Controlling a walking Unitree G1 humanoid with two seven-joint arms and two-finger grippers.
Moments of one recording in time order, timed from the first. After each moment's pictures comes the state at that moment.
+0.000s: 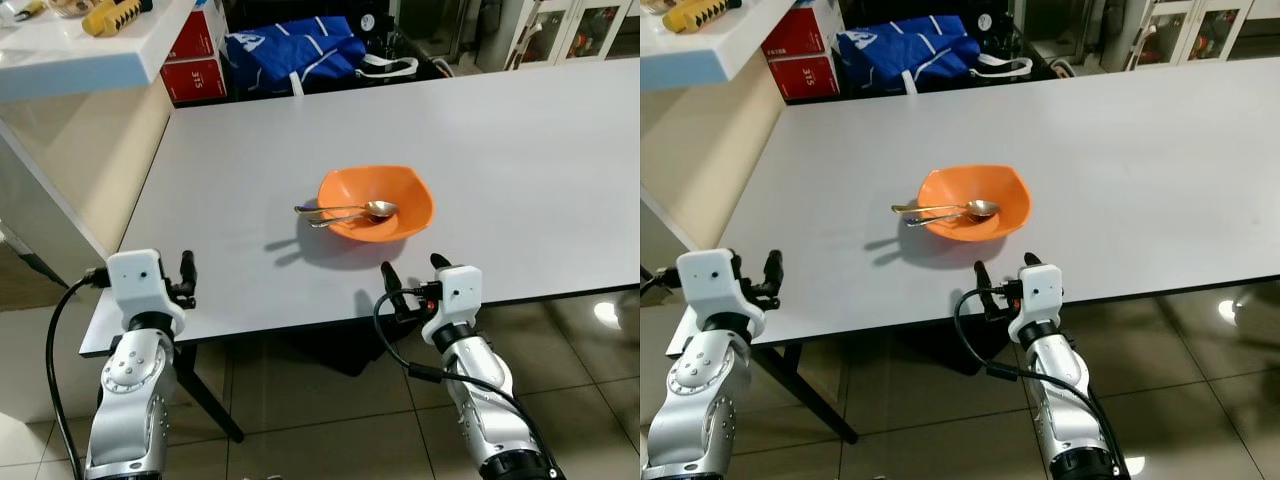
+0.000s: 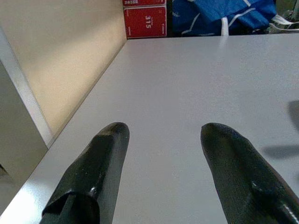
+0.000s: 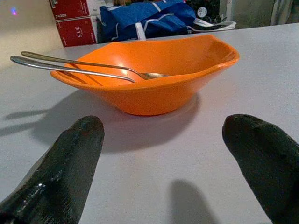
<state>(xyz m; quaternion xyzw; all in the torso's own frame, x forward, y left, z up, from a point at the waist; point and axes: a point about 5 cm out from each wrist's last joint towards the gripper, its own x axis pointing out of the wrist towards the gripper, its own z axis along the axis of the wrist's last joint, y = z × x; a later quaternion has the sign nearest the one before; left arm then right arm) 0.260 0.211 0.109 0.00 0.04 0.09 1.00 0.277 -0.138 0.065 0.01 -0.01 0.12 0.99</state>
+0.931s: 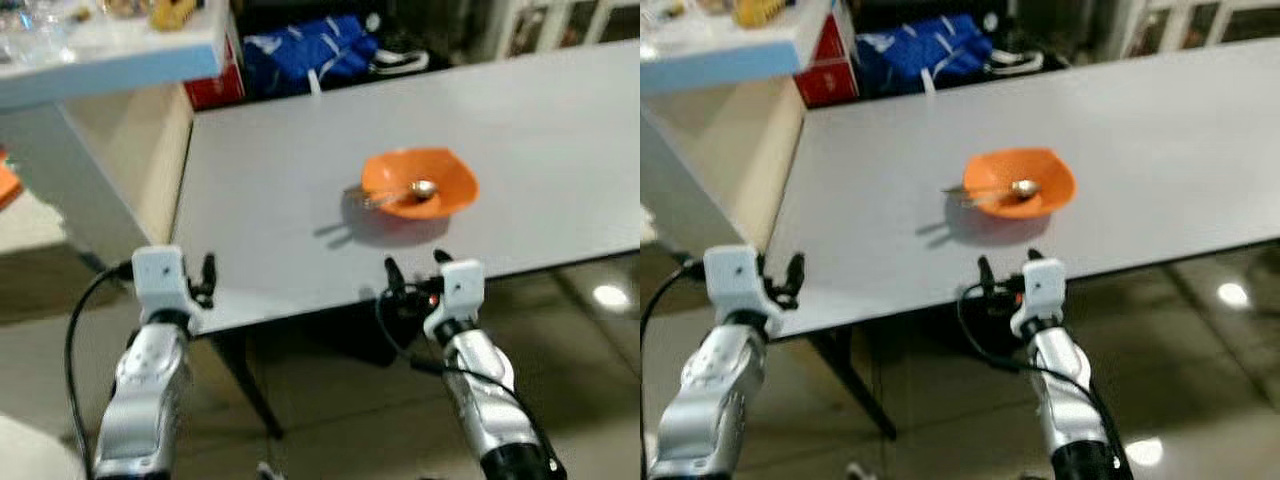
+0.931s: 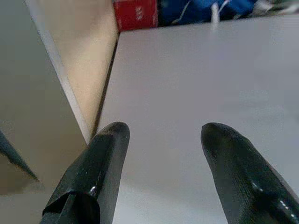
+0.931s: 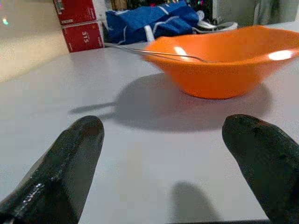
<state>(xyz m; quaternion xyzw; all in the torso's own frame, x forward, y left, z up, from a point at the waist) 0.267 0.189 0.111 0.00 0.05 0.04 1.00 0.284 -0.139 0.067 0.01 -0.01 0.12 0.99</state>
